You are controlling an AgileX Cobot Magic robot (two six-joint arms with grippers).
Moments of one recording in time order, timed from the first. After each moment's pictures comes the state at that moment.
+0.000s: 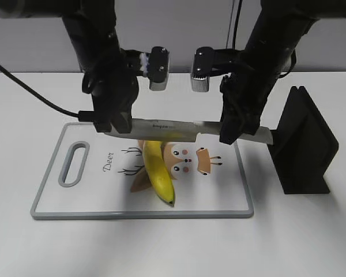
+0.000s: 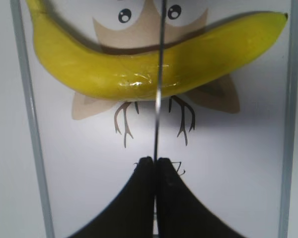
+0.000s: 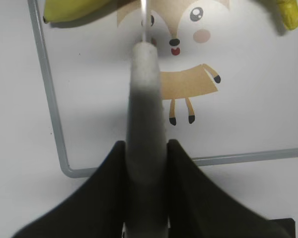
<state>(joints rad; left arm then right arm) -0.55 2.06 -1.66 -0.18 1.15 1.26 0.42 2.00 -1.51 0.30 1.07 -1.08</state>
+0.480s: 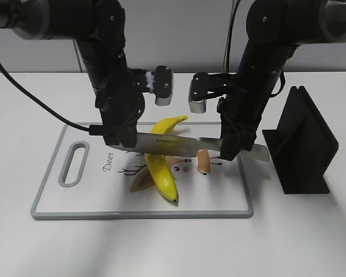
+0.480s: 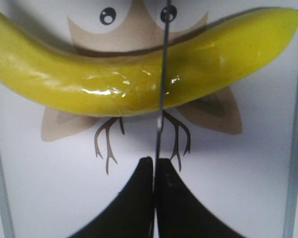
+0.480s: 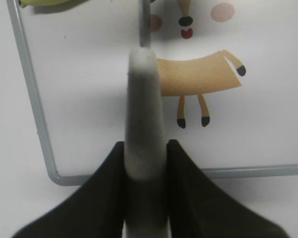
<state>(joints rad) -0.54 2.14 -1.67 -0.22 1.13 1.26 0.42 2.10 -1.51 0.28 1.06 -1.08</state>
